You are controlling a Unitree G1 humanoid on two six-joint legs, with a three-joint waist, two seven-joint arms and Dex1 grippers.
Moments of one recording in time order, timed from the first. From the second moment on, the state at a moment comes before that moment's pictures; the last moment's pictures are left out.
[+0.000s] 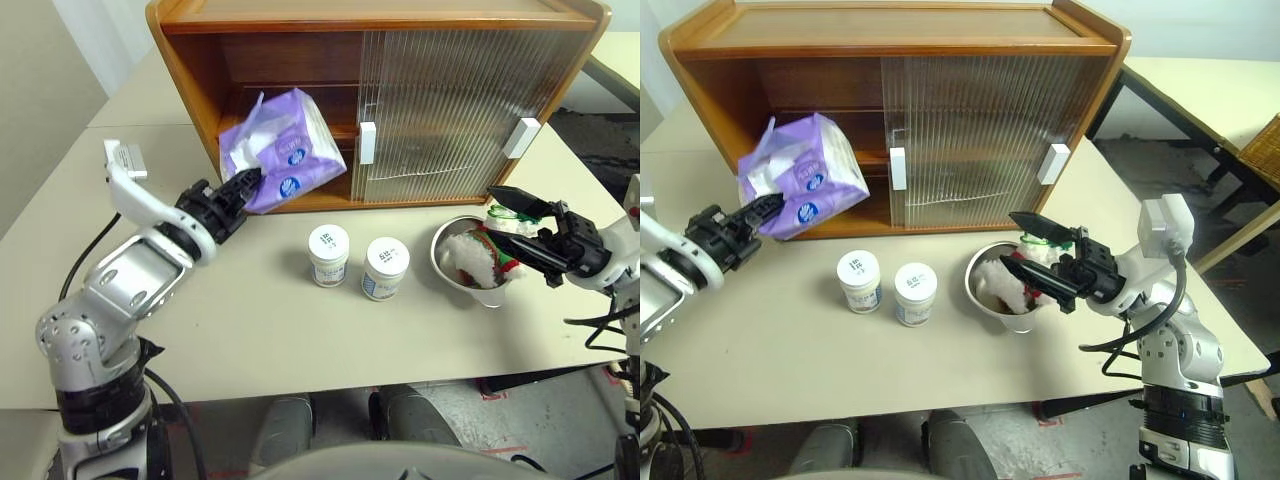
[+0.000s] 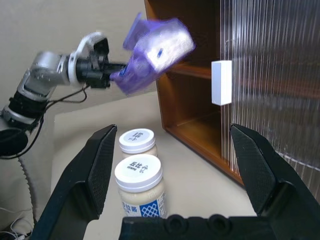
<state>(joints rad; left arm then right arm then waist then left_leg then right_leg) -0.30 0.49 0.35 -0.58 -1.93 0.69 0.86 -0.18 -0.60 -0.34 -0.03 0.82 0.33 1.32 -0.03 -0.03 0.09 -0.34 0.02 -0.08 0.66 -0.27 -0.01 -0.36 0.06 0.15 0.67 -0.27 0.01</state>
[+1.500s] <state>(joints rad) -0.89 0.33 0.27 0.04 -1.36 0.69 0.78 -0.09 -0.47 -0.33 -0.15 0.83 0.27 1.17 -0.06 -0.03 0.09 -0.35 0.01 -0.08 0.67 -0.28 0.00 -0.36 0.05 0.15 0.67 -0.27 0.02</state>
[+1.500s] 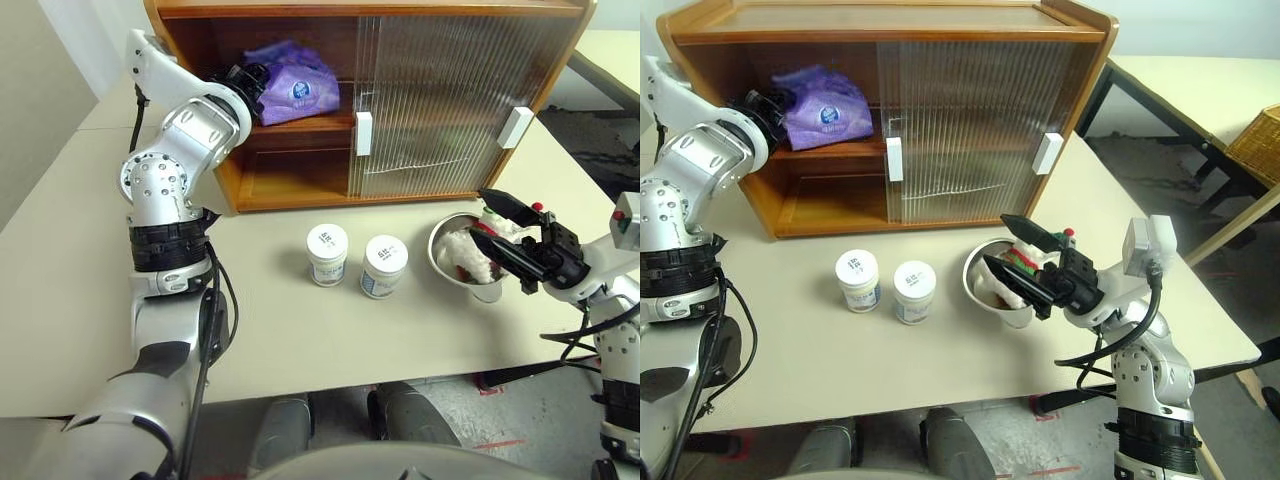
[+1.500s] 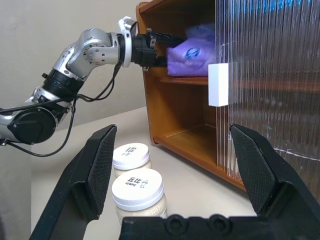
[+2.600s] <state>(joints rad) -0.47 0.71 0.21 -0.45 -1.24 0.97 0.38 -0.13 -0.48 -0.32 -0.13 0.84 0.29 1.19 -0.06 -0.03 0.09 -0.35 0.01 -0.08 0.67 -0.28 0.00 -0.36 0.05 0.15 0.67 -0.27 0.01</state>
